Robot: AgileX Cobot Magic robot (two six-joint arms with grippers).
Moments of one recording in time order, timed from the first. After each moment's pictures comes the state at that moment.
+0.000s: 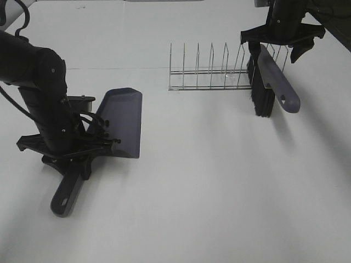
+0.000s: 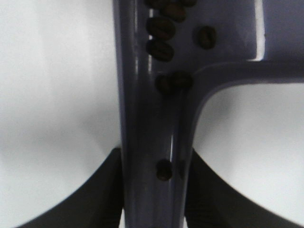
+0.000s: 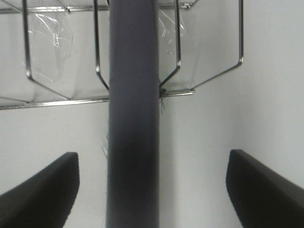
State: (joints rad) left arm -0.41 2.09 -1.20 -0.12 0.80 -0.23; right arm 0.13 2.49 -2.35 -0.24 1.22 0.25
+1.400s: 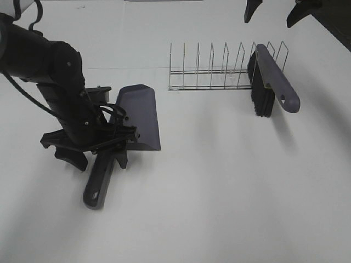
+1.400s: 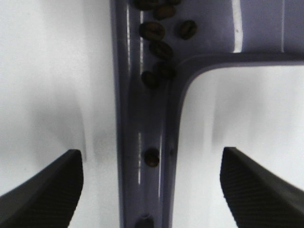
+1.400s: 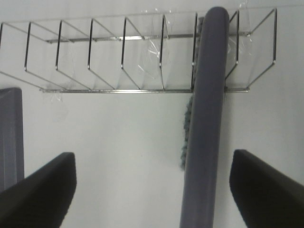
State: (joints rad) left arm -0.48 2.07 -1.24 -0.22 0.75 -0.29; right arm 0.13 2.21 -2.20 0.01 1.22 0.16
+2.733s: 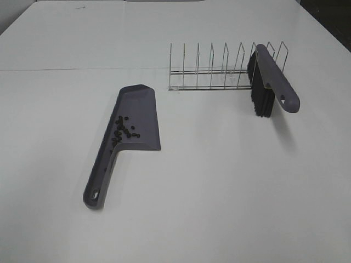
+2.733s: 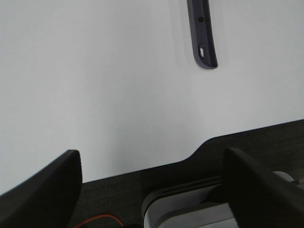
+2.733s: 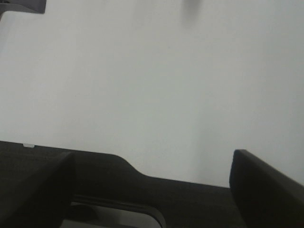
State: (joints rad) left arm -0.48 0.63 -0.72 0.02 1.22 -0.32; right arm 0.13 0.57 -0.71 0.04 1.20 0.06
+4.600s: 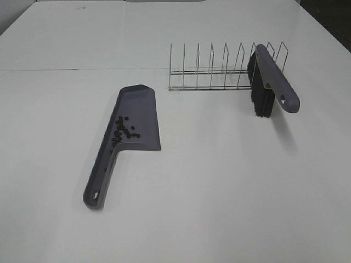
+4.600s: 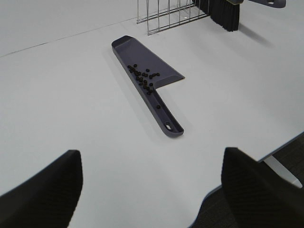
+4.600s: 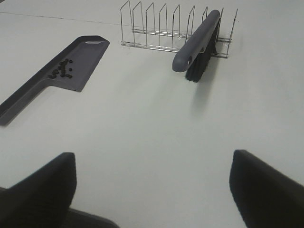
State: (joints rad) left arm -0.48 0.00 -0.50 -0.08 1.07 0.05; right arm 0.13 -0.01 -0.51 0.09 1.07 -0.10
